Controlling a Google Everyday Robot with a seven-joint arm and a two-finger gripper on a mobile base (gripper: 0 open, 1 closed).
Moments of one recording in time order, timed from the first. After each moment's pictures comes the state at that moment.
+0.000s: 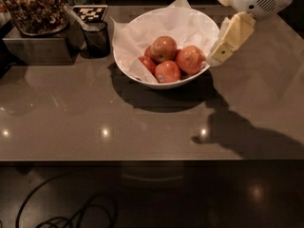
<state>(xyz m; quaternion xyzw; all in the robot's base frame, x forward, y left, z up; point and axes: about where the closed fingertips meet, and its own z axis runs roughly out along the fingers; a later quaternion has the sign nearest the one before) 0.564 -0.149 1.010 -0.59 0.74 0.06 0.31</state>
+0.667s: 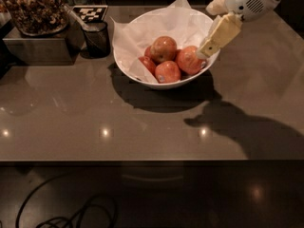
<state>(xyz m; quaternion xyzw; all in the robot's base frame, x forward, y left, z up) 0.591 -0.137 1.000 -0.58 0.74 0.09 0.33</state>
